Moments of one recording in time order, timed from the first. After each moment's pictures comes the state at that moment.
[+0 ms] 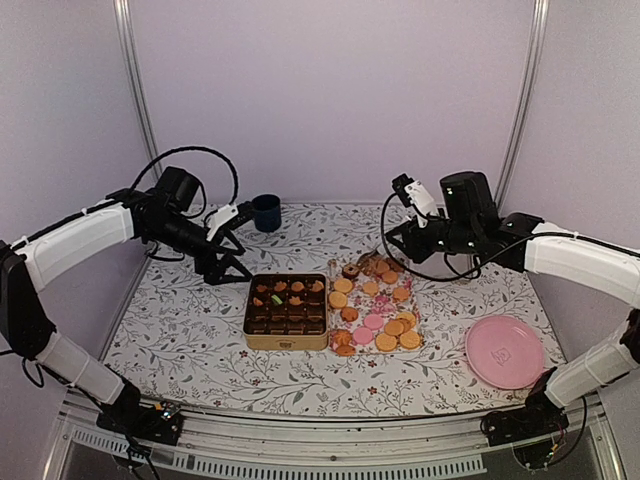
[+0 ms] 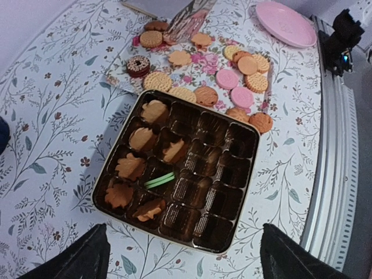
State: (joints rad) left arm -0.41 1.44 1.20 -0.75 0.62 0.58; right arm 0.71 1.37 1.09 -0.22 -0.03 0.00
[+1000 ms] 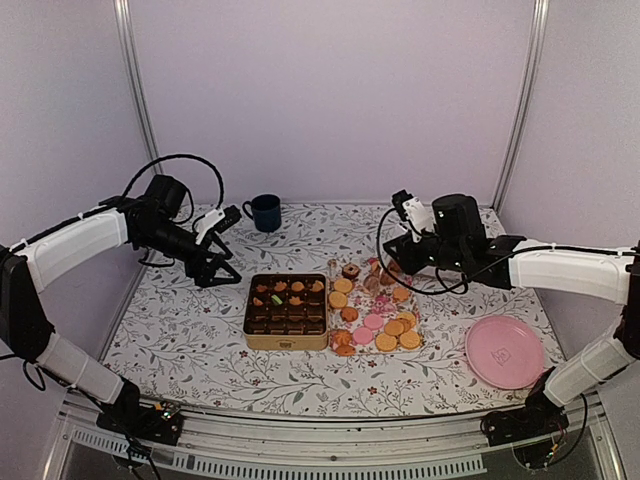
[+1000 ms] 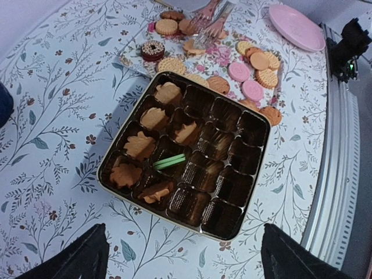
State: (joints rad) left arm -0.30 1.42 1.13 -0.74 0.65 0.57; right arm 0.71 1.43 0.94 0.02 0.08 0.05
